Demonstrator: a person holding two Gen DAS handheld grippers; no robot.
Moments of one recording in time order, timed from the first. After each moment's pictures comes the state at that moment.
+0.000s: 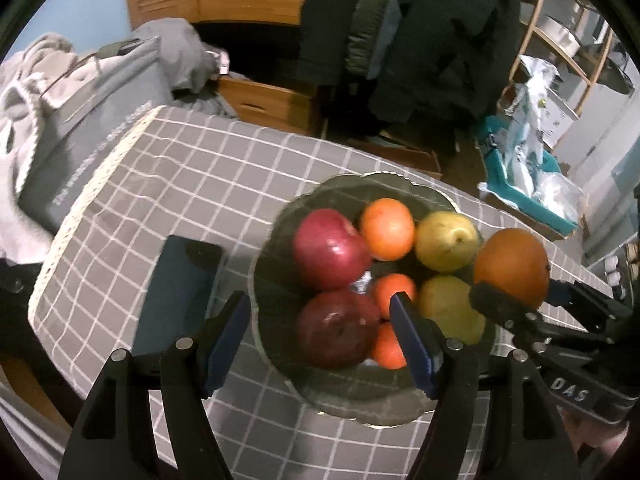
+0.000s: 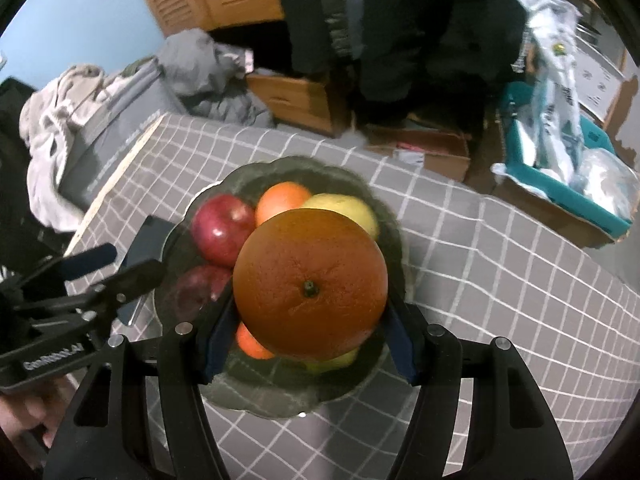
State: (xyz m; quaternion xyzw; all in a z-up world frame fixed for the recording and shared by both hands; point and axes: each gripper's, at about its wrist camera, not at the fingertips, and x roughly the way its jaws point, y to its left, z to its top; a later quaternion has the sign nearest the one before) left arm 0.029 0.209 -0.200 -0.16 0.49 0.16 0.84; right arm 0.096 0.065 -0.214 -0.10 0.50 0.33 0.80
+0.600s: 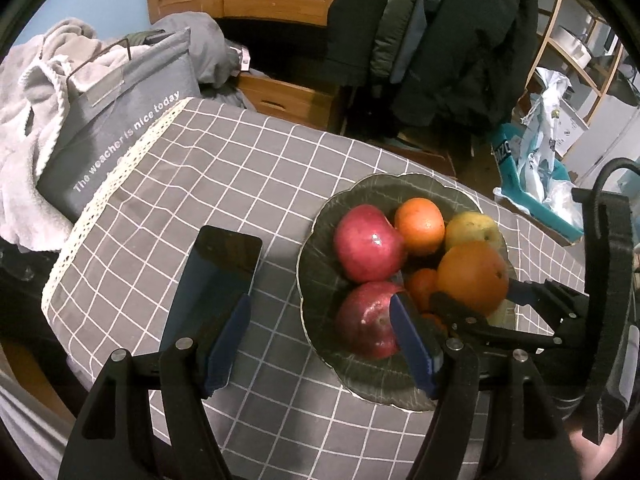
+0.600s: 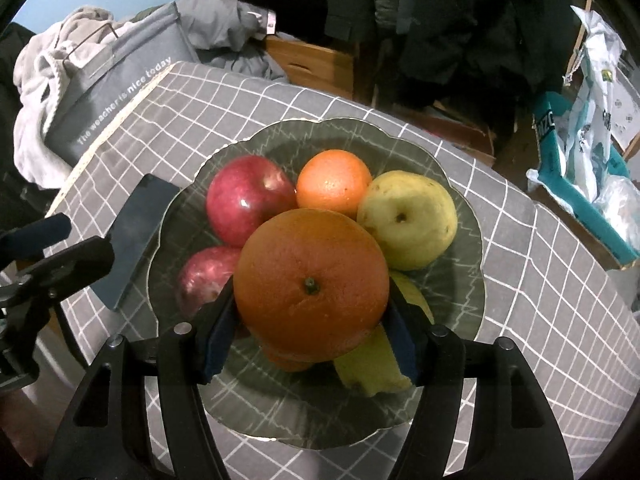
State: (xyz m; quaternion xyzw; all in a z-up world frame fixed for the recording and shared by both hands) left arm 0.008 0.232 -0.196 -0.17 0.49 0.17 0.84; right arm 0.085 0.111 -0.244 -0.16 0.51 0.33 0.78
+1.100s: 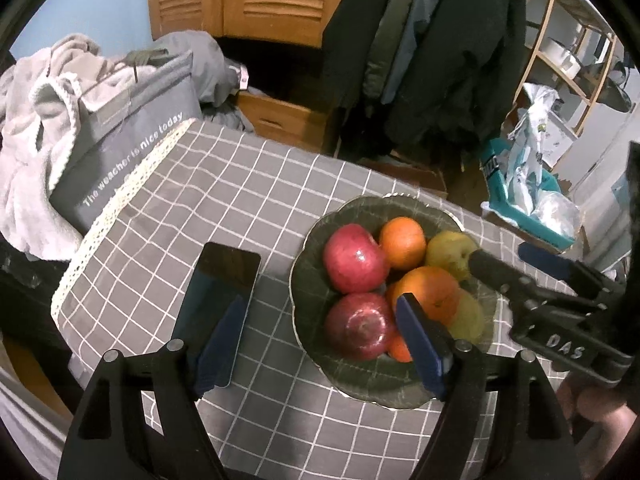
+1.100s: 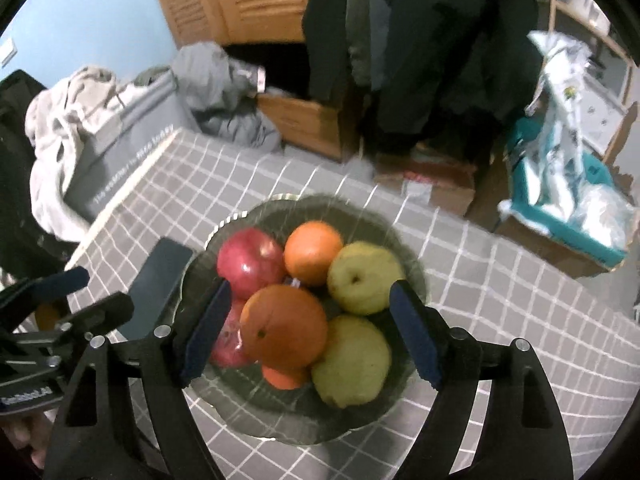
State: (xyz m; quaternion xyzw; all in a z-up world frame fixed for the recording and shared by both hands) left arm -0.001 0.225 -0.165 -0.17 0.46 0.17 0.86; right arm 0.089 0.081 -0.173 -0.10 0.44 0.32 0.83
